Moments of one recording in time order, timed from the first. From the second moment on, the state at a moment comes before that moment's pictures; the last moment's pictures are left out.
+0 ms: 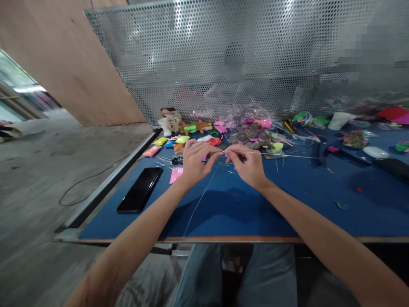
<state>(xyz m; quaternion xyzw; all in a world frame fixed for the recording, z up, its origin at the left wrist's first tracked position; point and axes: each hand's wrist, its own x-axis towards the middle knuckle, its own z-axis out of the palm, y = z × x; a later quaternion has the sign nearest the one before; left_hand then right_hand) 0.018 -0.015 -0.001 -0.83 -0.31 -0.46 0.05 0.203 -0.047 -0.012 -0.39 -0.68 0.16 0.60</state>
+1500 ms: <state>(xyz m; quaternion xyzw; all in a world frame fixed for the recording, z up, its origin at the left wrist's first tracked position) 0.014 0.015 -0.003 -0.77 -0.24 -0.42 -0.41 0.225 -0.028 -0.012 -0.40 -0.72 0.20 0.54</state>
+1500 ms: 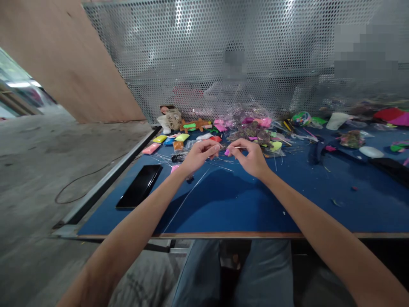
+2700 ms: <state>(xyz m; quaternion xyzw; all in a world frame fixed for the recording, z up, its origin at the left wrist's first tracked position) 0.009 0.002 0.004 -0.80 -0.28 -0.33 -0.42 0.239 -0.017 -0.012 -0.35 -0.73 0.40 0.42</state>
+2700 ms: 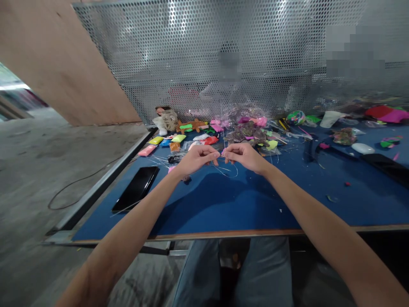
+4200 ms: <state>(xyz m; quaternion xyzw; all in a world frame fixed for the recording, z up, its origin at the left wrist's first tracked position) 0.014 -0.005 -0.003 -0.61 -0.18 -0.27 -0.72 0.231 -0.047 0.001 -0.29 -0.83 0.10 0.47</state>
